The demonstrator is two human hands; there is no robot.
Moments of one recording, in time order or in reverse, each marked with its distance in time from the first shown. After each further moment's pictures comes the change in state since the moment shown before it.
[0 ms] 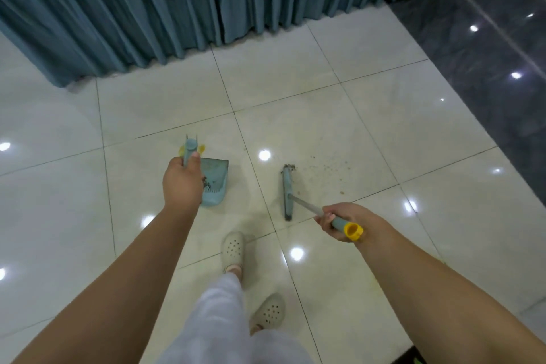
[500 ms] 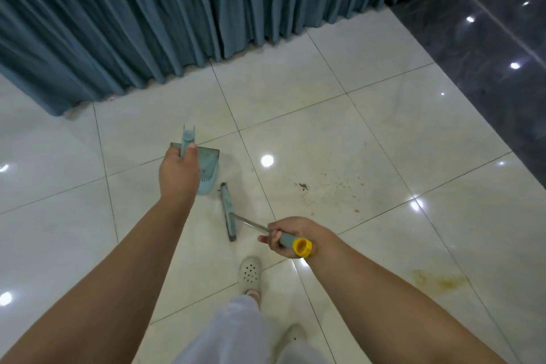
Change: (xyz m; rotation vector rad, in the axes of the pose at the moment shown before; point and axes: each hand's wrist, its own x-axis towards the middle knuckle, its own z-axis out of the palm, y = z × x) left_hand 0.152 0.082 0.006 0.080 -0.015 0.087; right_hand 0.043 -0.033 0.189 -0.135 -0.204 0.207
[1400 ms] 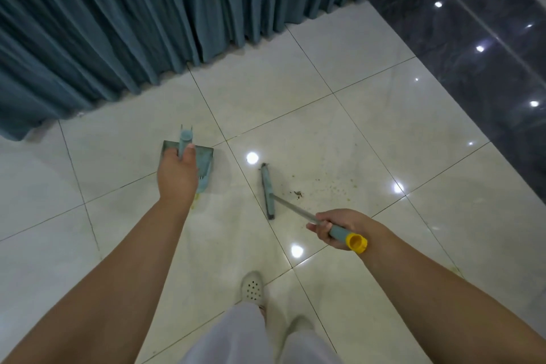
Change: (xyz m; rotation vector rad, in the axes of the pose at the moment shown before) left_hand 0.113 0.040 0.028 0.082 -0.092 0.053; right_hand -0.029 -0.110 -0.024 0.180 0.165 -0.116
